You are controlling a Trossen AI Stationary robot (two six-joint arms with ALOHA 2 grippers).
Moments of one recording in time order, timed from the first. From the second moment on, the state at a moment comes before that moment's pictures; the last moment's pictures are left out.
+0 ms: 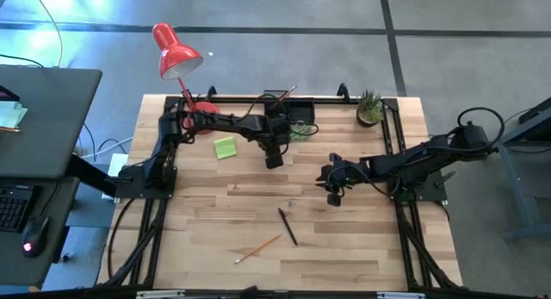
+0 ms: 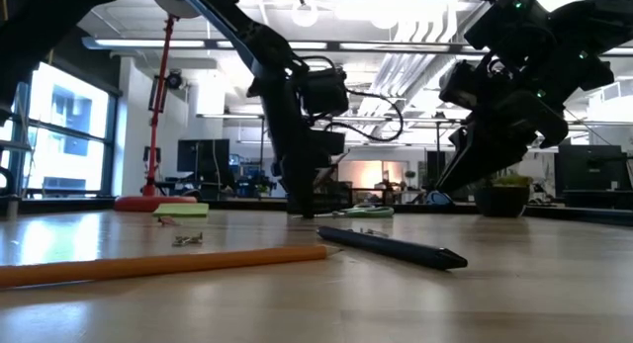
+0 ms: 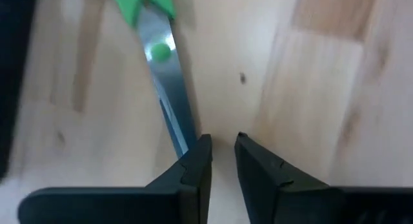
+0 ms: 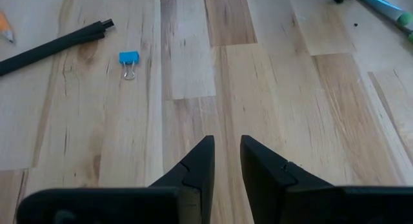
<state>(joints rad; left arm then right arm) 0.42 2.12 1.44 -0.62 -0.01 0.09 0.09 1.34 0.44 0.12 0.11 0.12</state>
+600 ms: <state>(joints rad) 0.42 1.95 1.42 -0.57 -0.10 0.10 0.07 1.34 0.44 0.14 0.40 0.00</state>
